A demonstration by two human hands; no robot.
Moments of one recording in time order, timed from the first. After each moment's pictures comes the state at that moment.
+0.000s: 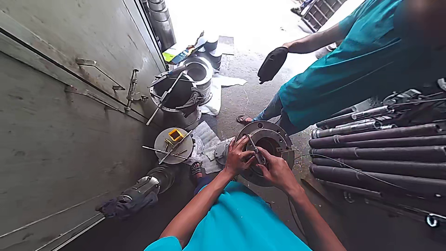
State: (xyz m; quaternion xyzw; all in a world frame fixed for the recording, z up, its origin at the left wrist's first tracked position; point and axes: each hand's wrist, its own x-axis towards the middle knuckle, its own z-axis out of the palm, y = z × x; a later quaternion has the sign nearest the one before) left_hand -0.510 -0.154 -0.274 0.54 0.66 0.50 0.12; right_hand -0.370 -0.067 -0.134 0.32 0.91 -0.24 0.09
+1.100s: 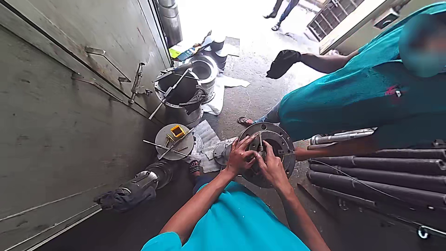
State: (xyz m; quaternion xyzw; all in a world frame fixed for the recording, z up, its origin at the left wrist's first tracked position) left_hand -0.510 -0.154 -0.269 0.53 0.66 0.52 0.10; right_hand -0.404 -0.085 -0.134 0.46 0.84 -0.27 0.08
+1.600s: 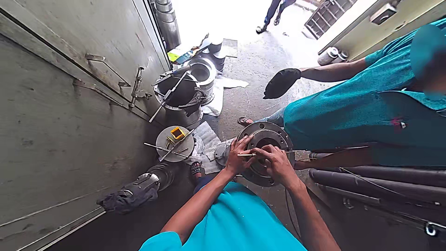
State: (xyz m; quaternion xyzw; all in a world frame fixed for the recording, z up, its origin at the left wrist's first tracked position) left_hand -0.509 -0.153 -0.273 0.53 0.66 0.53 0.11; right_hand -0.373 -0.051 -0.141 0.24 0.95 -0.19 0.05
